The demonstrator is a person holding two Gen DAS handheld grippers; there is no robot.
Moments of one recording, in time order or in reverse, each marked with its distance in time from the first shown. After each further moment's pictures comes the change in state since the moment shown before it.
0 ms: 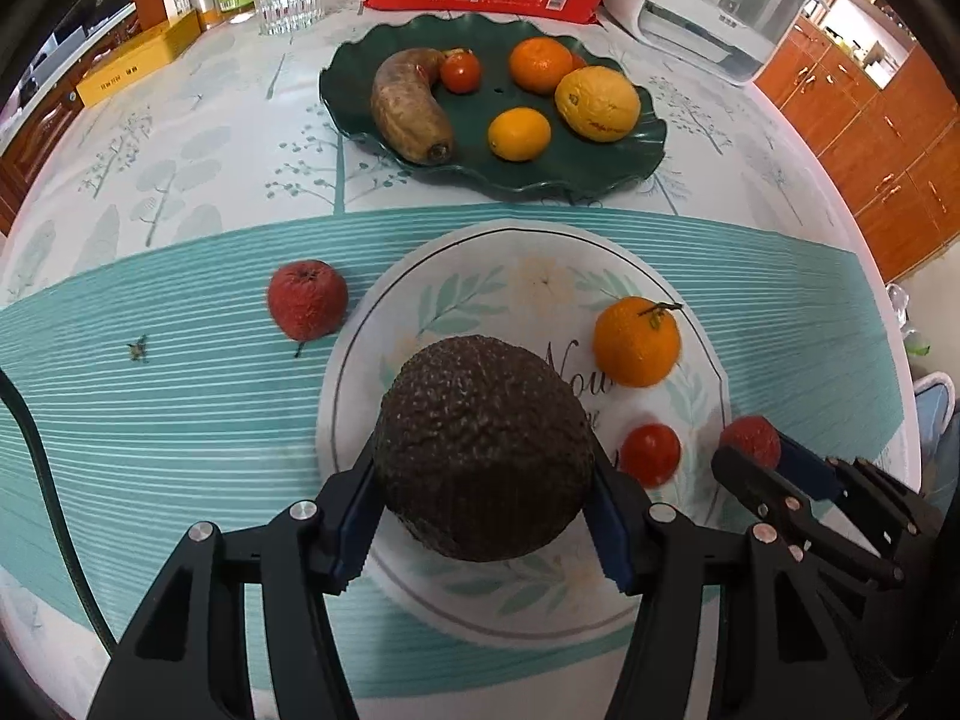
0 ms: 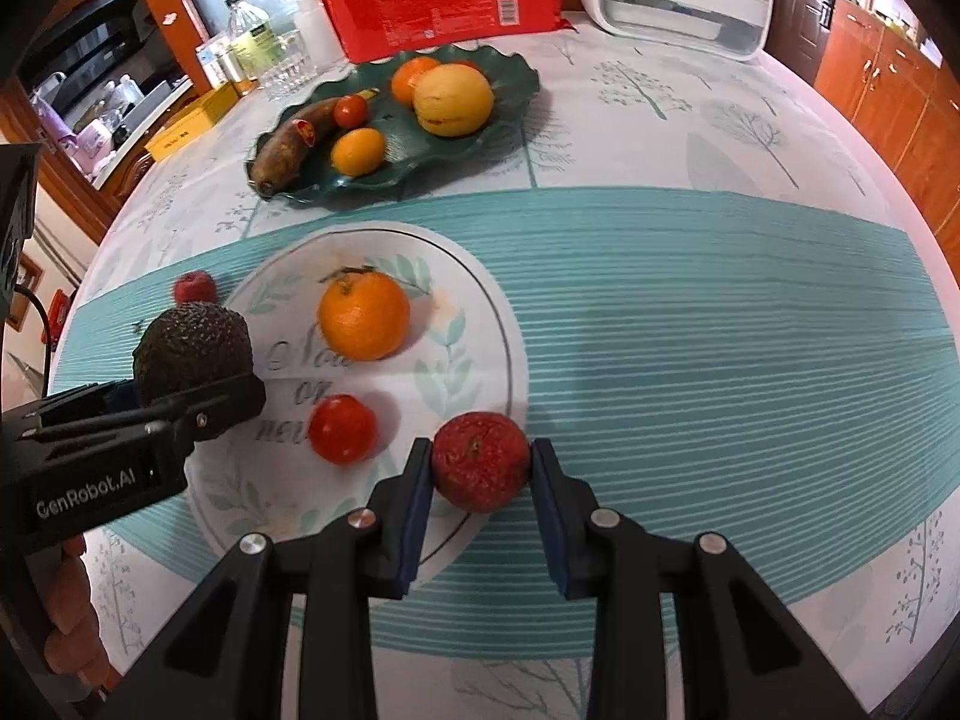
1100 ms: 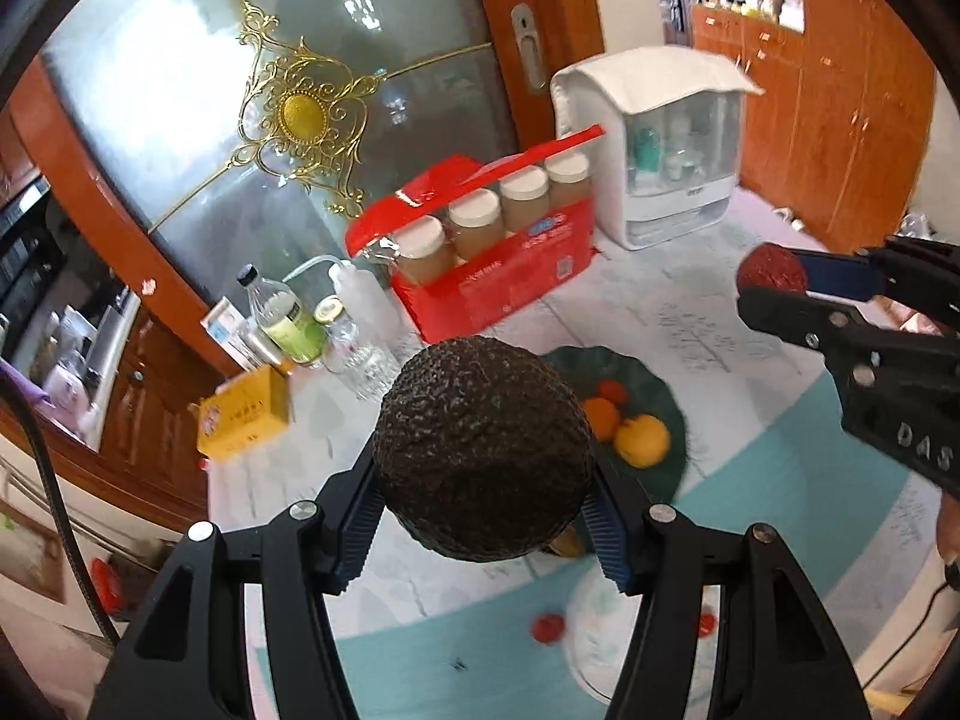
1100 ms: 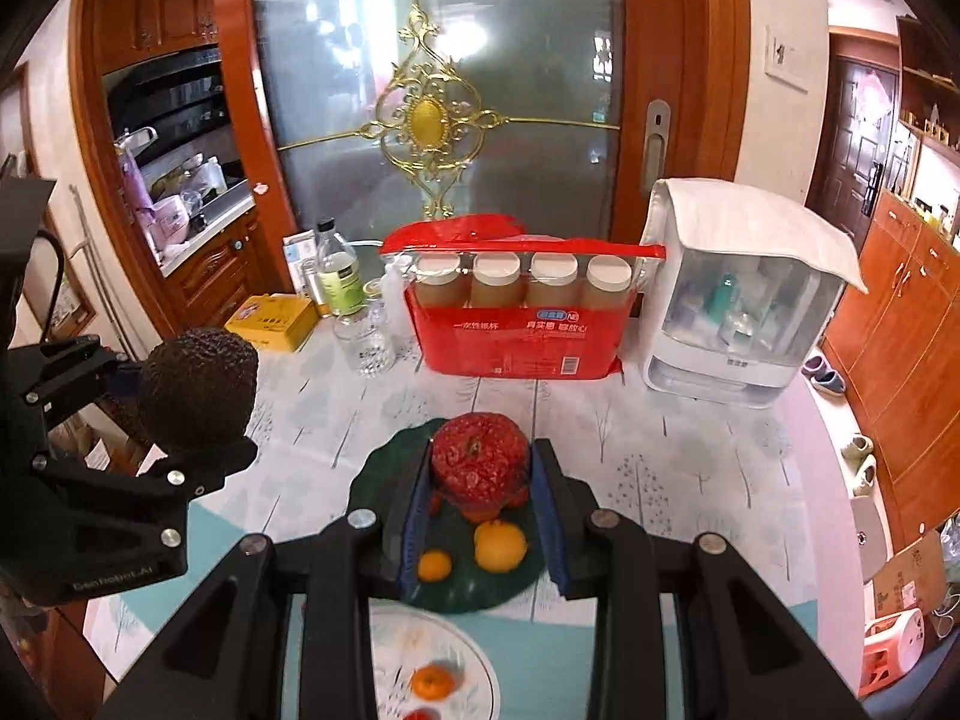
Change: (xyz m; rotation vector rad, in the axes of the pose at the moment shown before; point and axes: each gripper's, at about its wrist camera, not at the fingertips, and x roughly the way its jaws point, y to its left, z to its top) left arm -0.196 -0.034 0.216 0.393 -0.271 0.255; right arm -0.153 0.042 0.246 -0.190 -0.333 0.027
